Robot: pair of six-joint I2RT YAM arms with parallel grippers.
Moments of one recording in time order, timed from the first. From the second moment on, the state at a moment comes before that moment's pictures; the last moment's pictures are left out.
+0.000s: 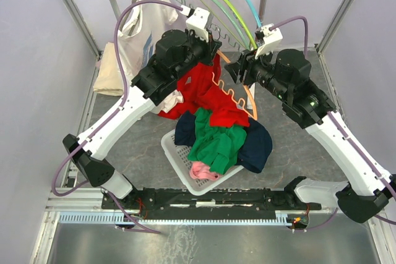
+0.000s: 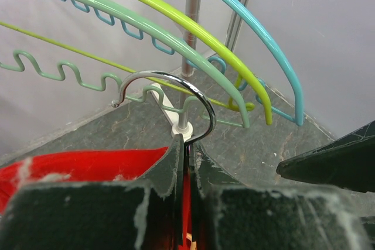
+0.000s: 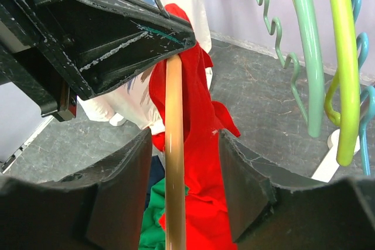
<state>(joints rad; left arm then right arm) -0.76 1.56 1.78 -0.23 -0.09 -0.09 0.62 1.20 1.48 -0.38 0.01 0.21</state>
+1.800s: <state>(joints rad) -0.78 1.38 1.48 -0.12 -0.29 -0.09 0.63 1.08 1.32 -0.29 0.10 0.21</state>
